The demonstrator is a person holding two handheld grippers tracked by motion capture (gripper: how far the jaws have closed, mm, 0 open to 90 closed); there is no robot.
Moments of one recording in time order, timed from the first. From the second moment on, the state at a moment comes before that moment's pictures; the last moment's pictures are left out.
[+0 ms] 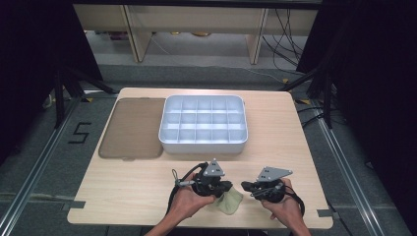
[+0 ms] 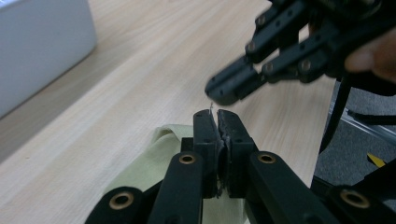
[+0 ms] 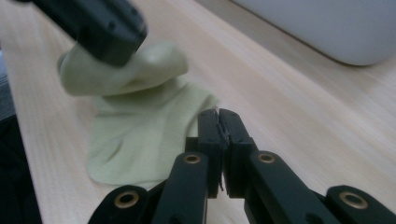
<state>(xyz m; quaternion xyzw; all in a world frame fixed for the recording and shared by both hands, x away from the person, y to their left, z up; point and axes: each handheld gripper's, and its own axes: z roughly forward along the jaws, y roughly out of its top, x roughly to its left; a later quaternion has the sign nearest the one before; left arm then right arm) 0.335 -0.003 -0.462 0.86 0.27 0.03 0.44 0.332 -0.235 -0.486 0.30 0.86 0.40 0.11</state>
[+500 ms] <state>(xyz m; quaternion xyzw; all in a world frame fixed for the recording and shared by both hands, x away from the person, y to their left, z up) 0.340 -0.025 -0.485 0.87 0.26 0.01 0.42 0.333 -0.258 -0.479 0.34 0.84 0.41 0.12</state>
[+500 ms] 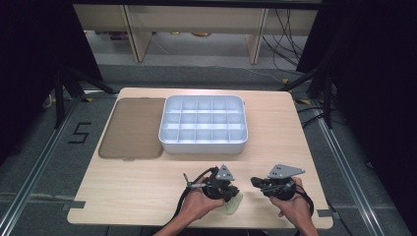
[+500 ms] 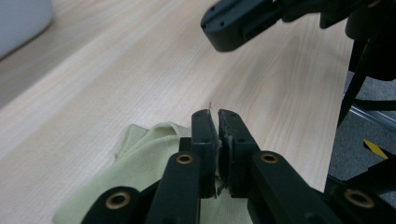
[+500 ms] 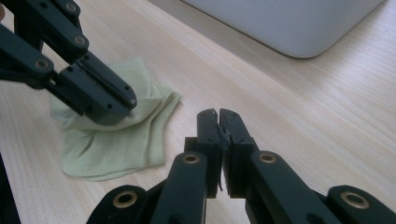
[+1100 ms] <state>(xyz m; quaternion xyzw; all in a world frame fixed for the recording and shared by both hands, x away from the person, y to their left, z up) 0.337 0.041 -0.467 0.85 0.27 0.03 0.46 0.327 -0.244 -0.471 0.31 0.84 0.42 0.13</state>
